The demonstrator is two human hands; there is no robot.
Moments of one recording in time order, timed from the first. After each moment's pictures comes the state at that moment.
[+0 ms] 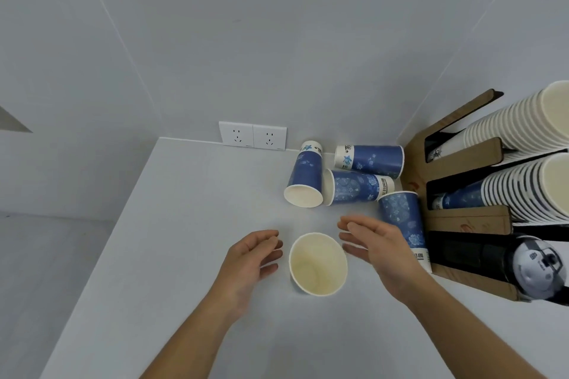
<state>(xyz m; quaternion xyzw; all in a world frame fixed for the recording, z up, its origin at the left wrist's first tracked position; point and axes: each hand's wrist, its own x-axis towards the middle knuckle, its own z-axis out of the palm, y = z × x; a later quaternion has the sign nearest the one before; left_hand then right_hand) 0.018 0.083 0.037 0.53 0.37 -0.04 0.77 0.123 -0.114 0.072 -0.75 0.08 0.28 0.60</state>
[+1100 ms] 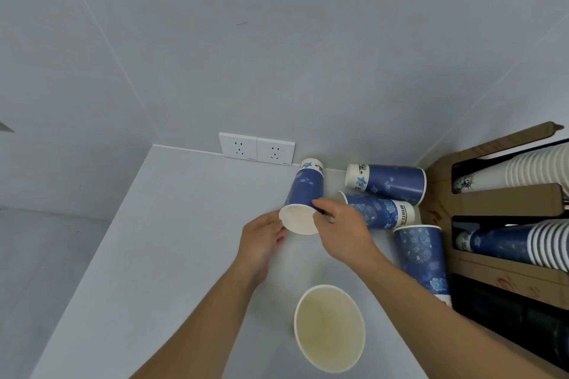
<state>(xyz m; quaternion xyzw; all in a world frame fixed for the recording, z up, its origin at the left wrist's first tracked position) 0.134 0.109 -0.009 0.49 0.38 0.00 0.78 0.202 -0.018 0.051 -0.90 -0.11 0.22 0.35</state>
